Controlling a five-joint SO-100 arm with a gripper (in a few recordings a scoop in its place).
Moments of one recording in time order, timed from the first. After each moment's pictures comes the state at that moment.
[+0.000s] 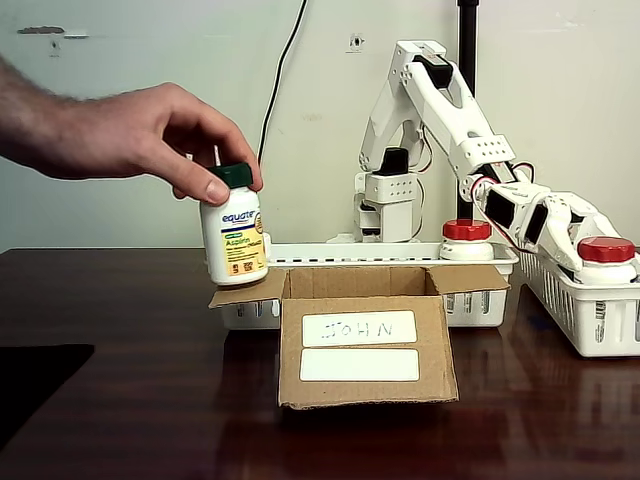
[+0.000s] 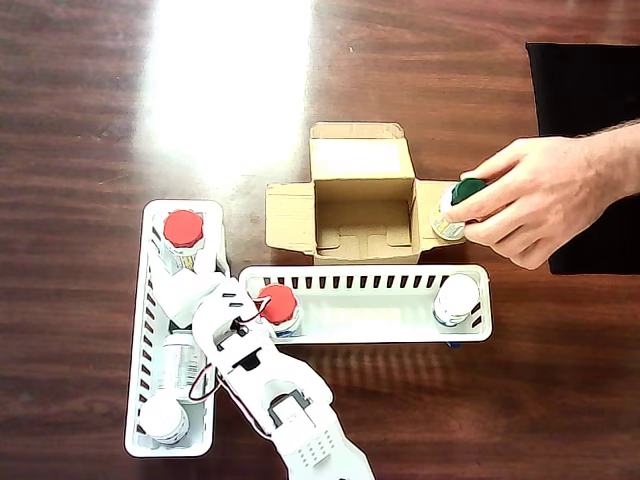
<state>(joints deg) -28.0 67.9 107.8 -34.3 82.6</state>
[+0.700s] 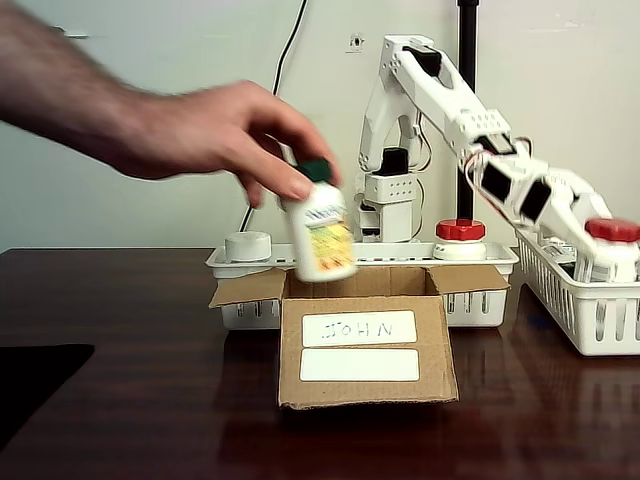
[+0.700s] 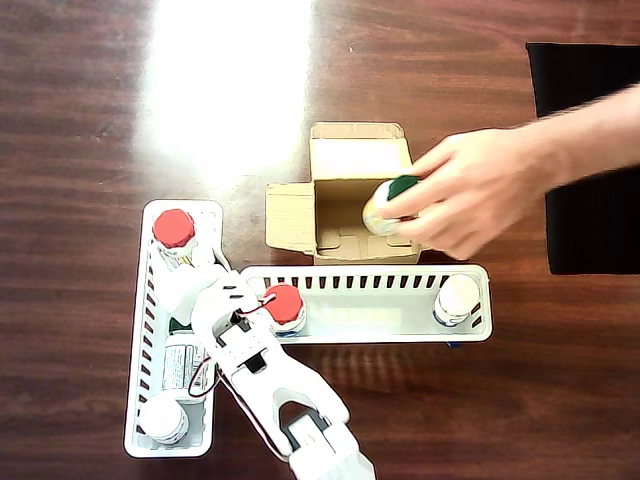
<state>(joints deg) -26.8 83.7 106.9 -12.0 78.2</state>
